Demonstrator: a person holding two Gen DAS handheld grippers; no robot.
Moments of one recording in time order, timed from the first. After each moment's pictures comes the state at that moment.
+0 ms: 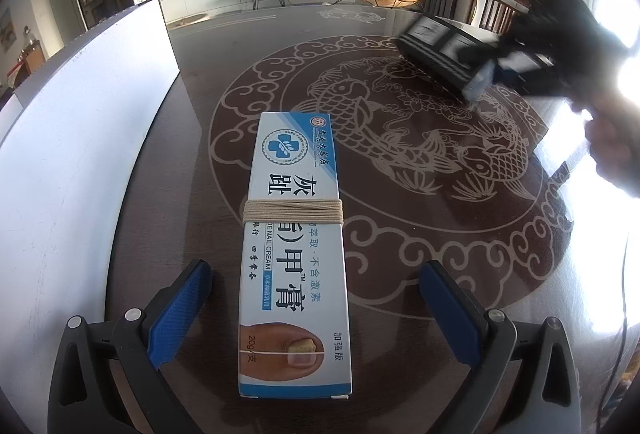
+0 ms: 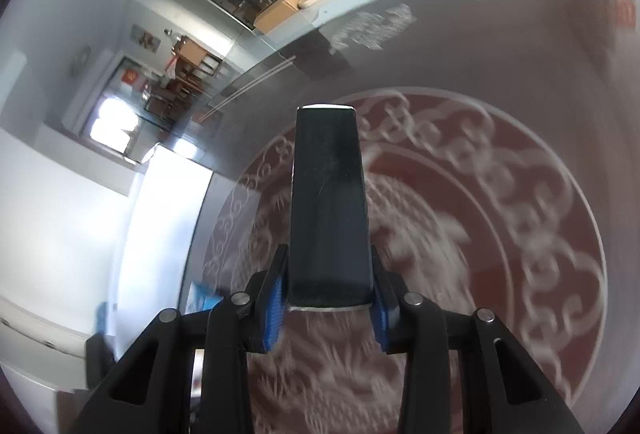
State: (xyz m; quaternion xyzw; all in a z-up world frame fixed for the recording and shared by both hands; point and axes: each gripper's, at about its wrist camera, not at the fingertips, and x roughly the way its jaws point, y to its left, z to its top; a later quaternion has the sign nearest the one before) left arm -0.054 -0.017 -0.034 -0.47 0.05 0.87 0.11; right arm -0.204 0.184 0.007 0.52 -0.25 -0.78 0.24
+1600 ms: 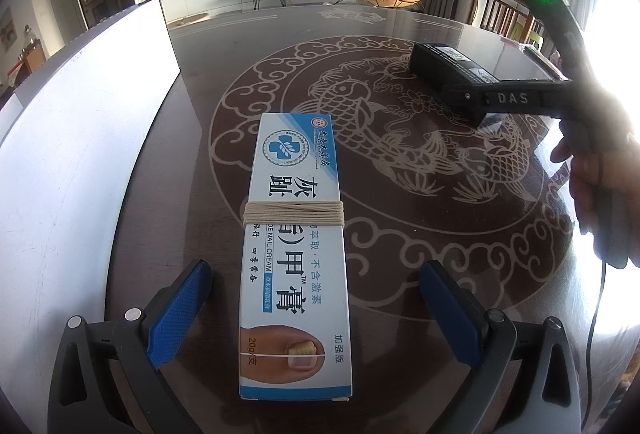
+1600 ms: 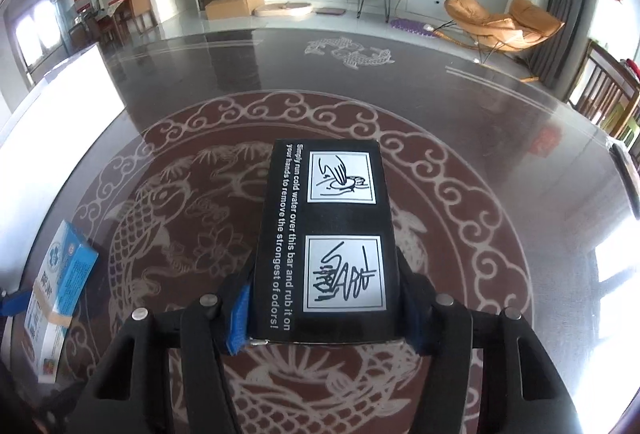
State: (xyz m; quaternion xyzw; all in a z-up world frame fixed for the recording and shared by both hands) left arm -0.051 -0.017 -0.032 -0.47 0.05 0.87 0.10; right arm -0.163 0.112 0.019 0.46 0.05 -0.88 0.09
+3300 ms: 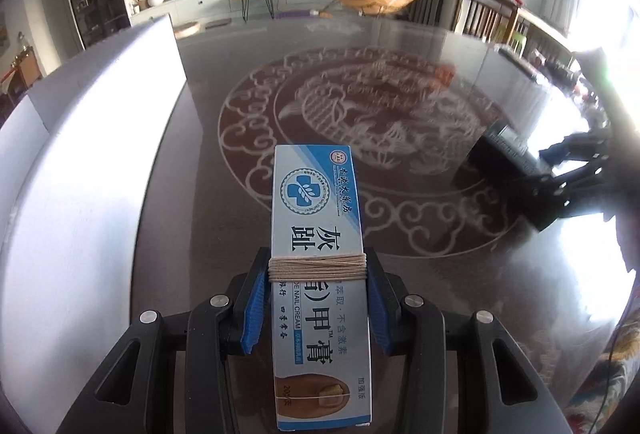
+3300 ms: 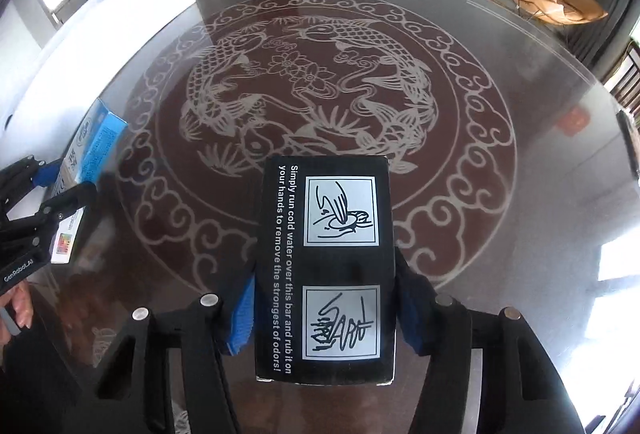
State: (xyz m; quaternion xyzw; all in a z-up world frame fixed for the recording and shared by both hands) left arm 0.005 -0.030 0.009 -0.45 0.04 0.88 0.13; right arm -0.043 0.128 0.022 0.56 0.09 -0.81 0.16
